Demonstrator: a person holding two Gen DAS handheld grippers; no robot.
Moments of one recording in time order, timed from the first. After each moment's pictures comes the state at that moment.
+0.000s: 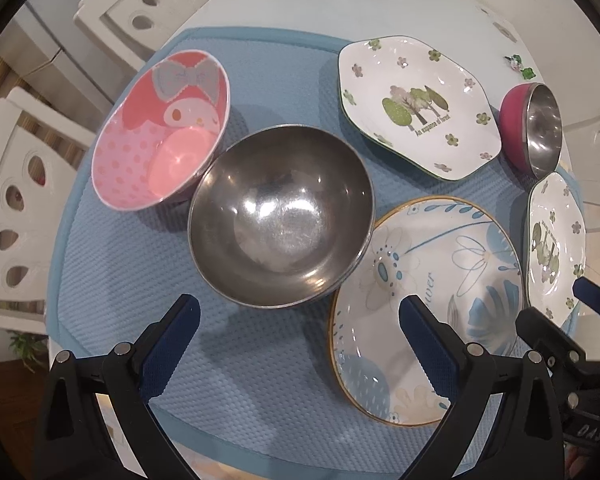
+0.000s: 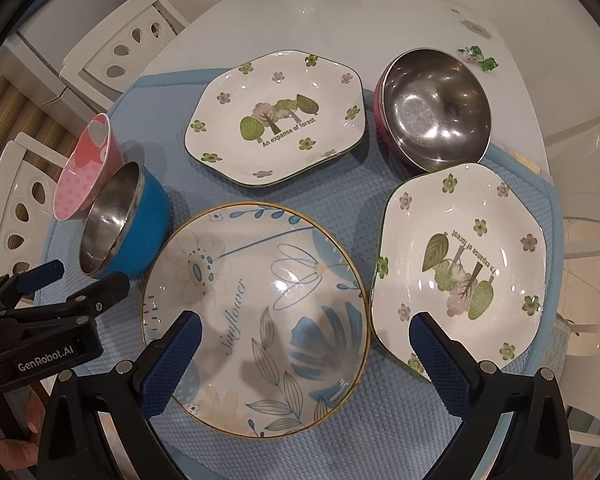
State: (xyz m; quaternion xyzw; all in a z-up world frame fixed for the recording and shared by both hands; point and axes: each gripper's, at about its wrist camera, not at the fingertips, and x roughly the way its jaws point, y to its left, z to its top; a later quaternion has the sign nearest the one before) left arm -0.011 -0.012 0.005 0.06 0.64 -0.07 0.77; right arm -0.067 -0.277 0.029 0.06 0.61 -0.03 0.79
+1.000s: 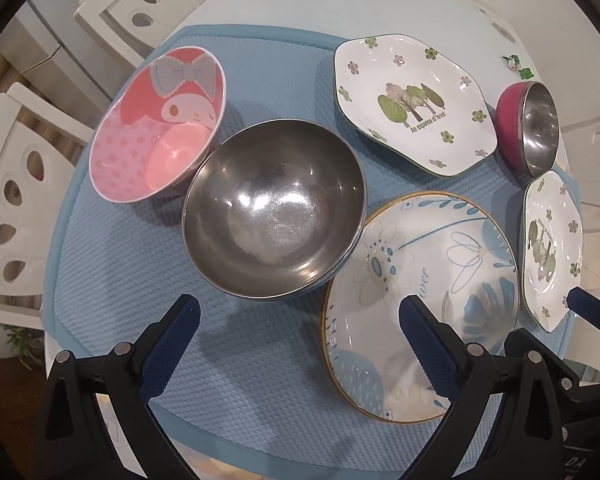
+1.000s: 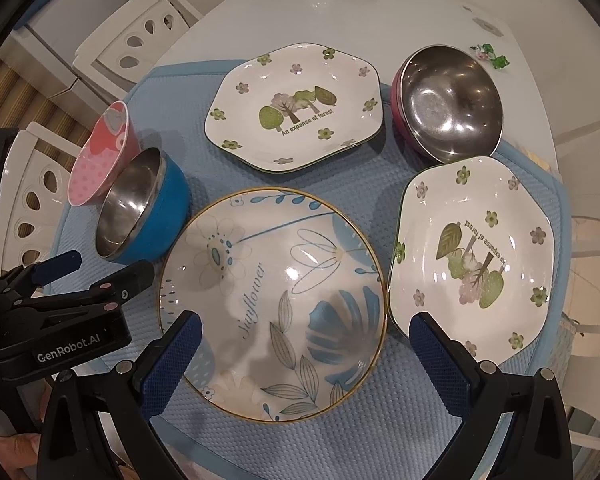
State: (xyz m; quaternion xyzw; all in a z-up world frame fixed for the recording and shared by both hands) left arm -0.017 -0.013 0.003 0.06 0.64 -0.06 0.77; right arm -0.073 -0.268 0.029 0.07 0.62 -0.01 0.78
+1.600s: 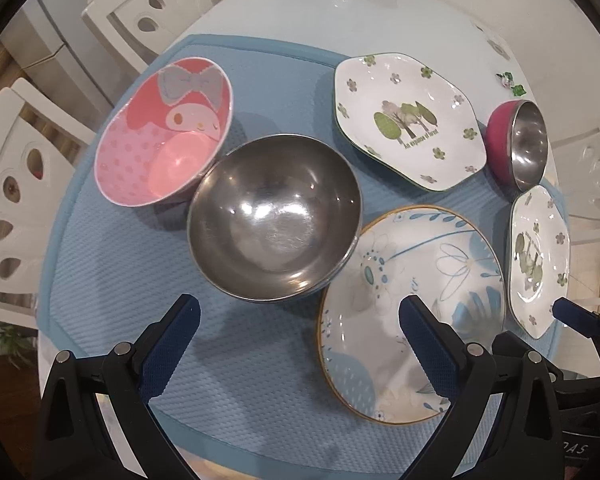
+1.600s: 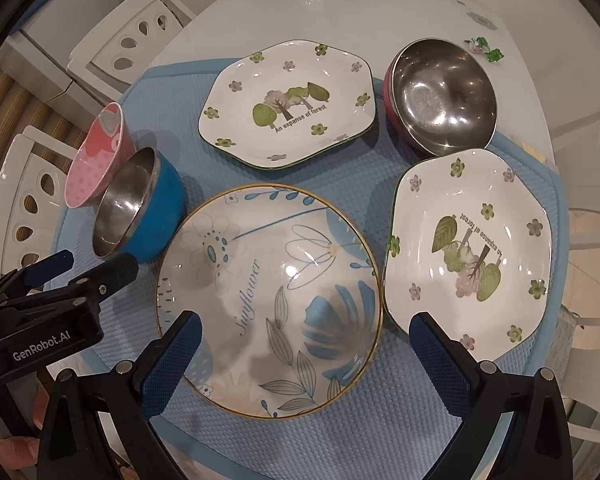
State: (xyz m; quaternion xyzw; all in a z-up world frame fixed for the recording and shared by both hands) left arm -0.020 -0.007 0.013 0.03 0.62 -0.07 0.78; right arm -0.074 -0.271 0.029 0.07 0.62 -0.02 0.78
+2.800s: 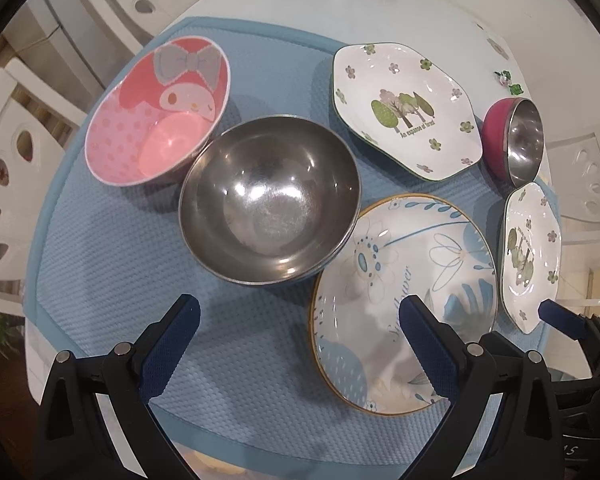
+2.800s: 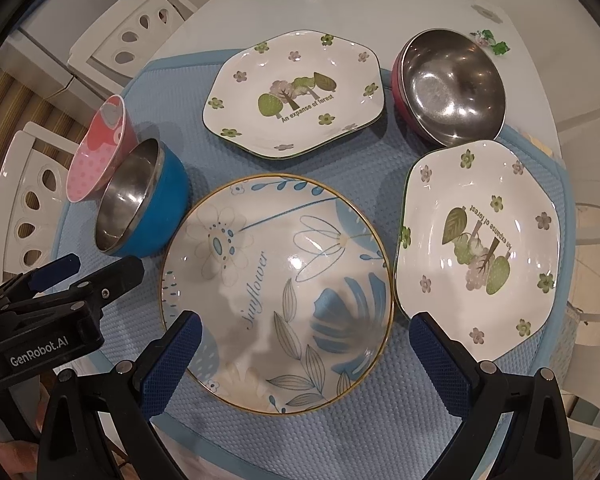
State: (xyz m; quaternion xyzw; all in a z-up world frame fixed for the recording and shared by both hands) left arm -0.024 0.000 0.007 0.00 0.64 -0.08 0.76; right arm -0.075 -0.269 0.024 0.08 0.63 -0.01 0.77
